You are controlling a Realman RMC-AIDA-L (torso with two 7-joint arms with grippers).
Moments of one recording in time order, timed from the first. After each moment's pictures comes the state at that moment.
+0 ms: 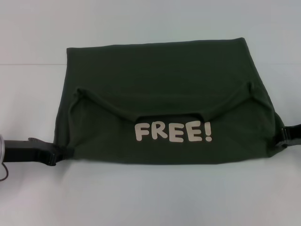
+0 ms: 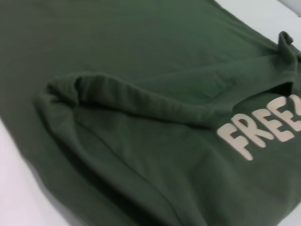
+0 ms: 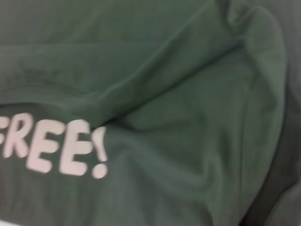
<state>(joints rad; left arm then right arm) -0.53 -2.04 0.65 0.73 2.35 1.34 -1.80 0.74 1.97 -0.69 -0.74 -2.70 -1.39 2.53</state>
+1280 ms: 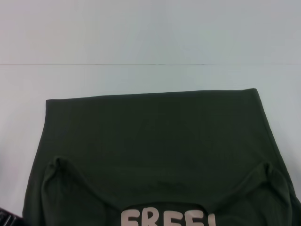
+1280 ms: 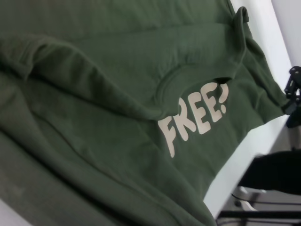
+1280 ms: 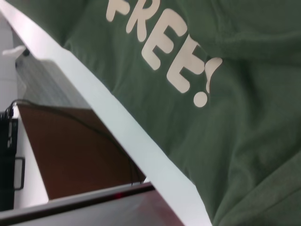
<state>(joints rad) -0.56 -1.93 0.66 0.78 2.55 2.04 -2.18 0.66 1.97 -0.86 -0.73 -2.66 -1.96 2.18</state>
